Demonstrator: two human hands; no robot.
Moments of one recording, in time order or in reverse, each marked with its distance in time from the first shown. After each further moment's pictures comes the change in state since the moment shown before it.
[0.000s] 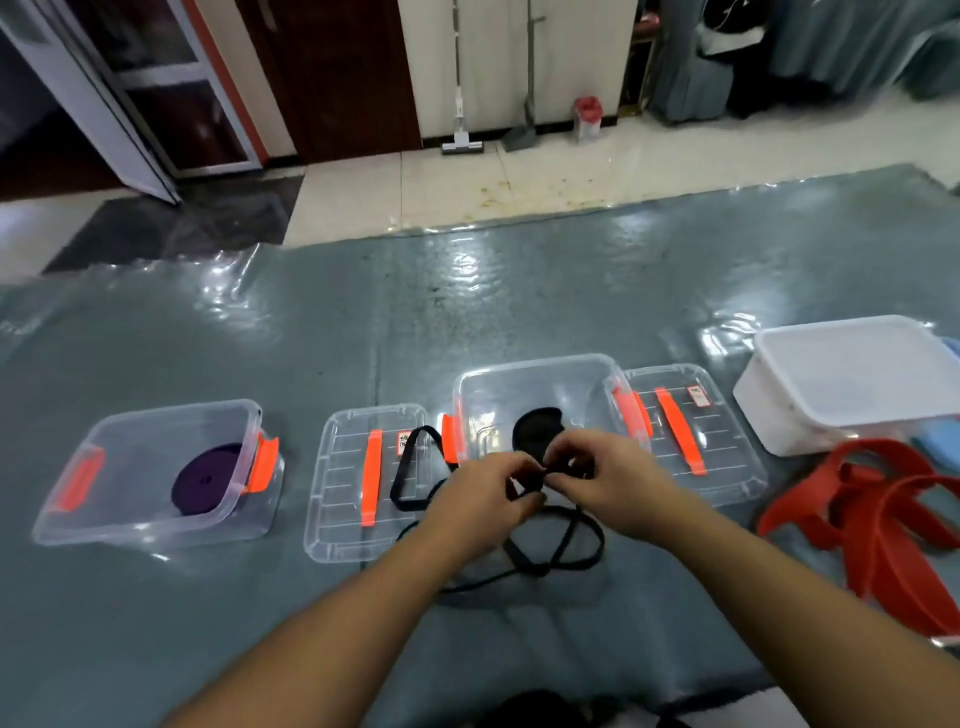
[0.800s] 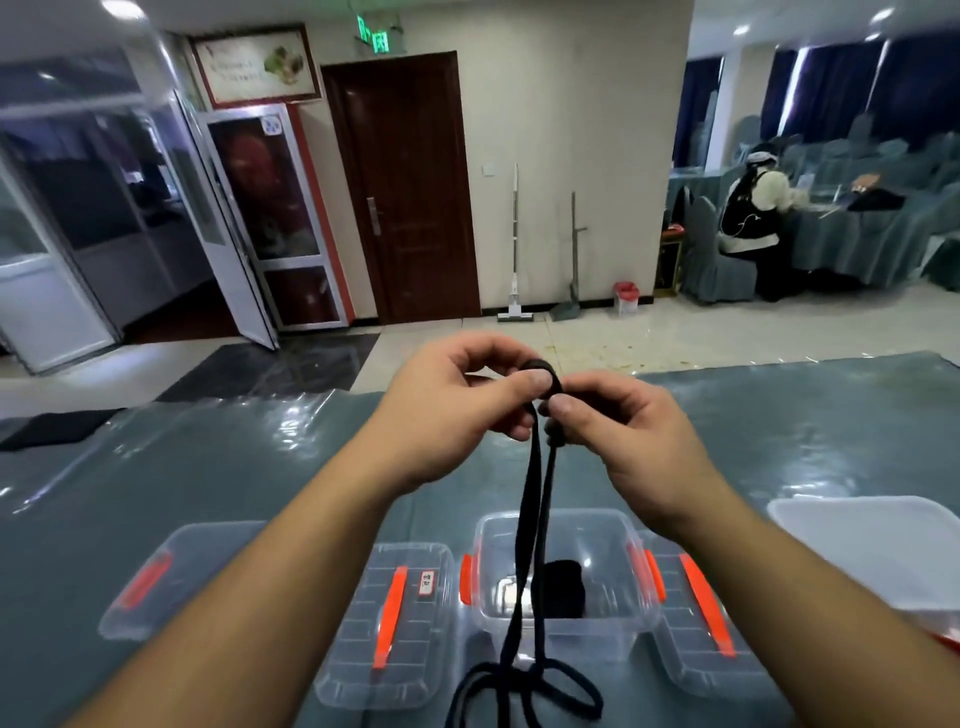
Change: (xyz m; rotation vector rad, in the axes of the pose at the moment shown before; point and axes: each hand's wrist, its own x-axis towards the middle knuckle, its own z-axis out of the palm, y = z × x) left_hand -0.039 0.209 -0.208 -0.586 0.371 0.319; right_hand -0.013 -0.160 -0.137 0.757 0.209 -0.518
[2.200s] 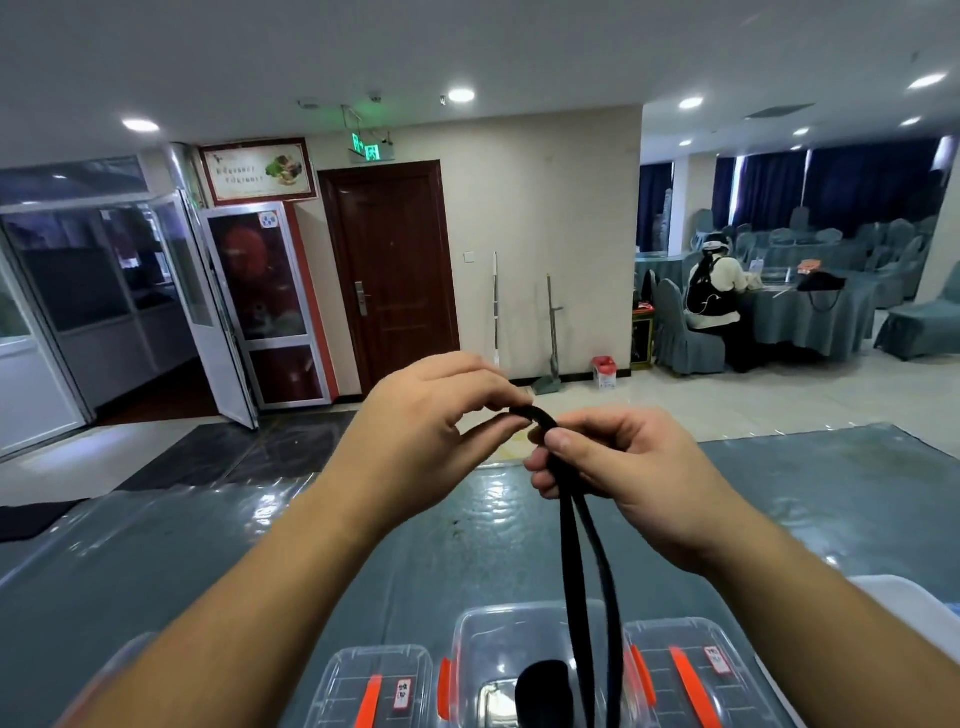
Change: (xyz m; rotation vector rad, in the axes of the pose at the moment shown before) left_hand 0.024 0.059 -0.007 0.949 0.110 0.835; right_hand 0.019 -0.067 -0.027 0.025 -0.091 0.089
